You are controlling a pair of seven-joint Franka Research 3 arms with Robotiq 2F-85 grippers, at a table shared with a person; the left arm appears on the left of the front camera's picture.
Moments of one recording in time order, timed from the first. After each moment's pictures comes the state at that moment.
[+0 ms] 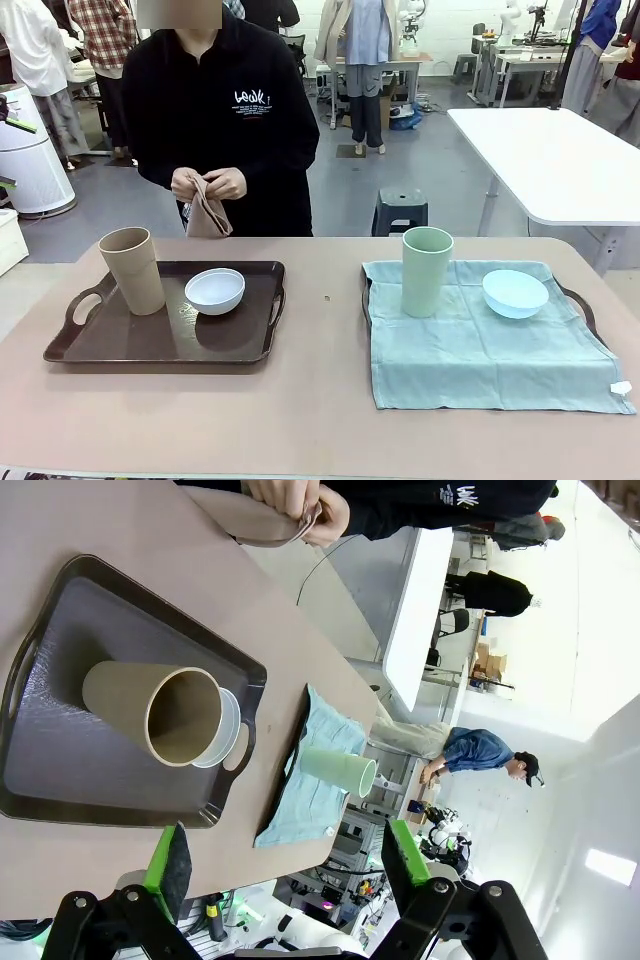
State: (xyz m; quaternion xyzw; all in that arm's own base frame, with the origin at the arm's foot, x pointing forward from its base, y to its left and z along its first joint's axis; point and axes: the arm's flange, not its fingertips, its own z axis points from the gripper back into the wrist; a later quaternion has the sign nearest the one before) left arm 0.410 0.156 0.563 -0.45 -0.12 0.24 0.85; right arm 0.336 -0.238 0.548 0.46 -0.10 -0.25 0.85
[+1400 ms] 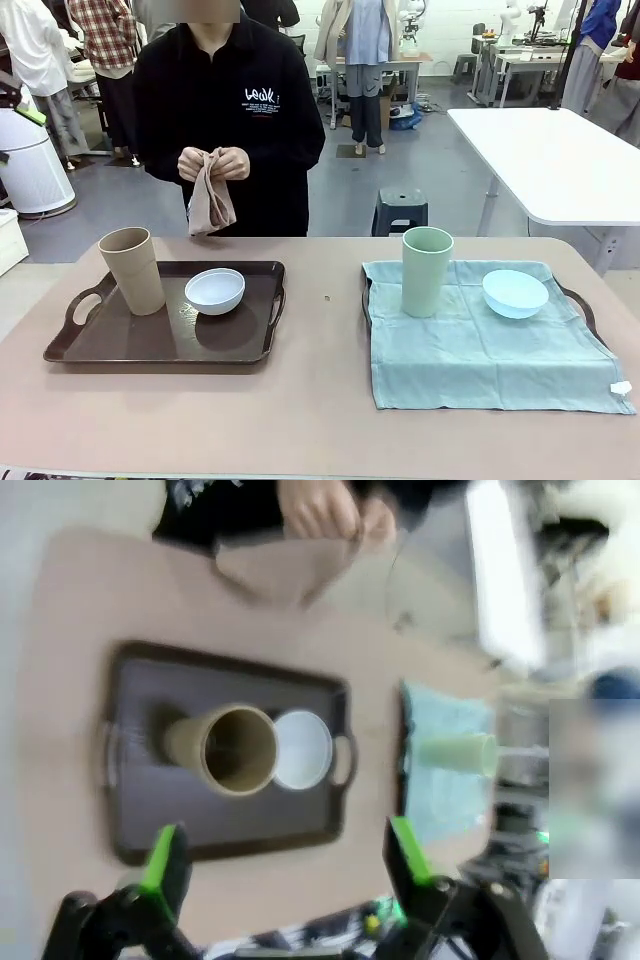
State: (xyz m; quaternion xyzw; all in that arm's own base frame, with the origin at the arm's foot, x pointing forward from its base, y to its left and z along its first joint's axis) left arm 0.421 0.109 0.637 -0.25 -0.19 0.07 0.94; right arm 0.361 -0.104 0.627 0.30 -0.15 -0.10 0.94
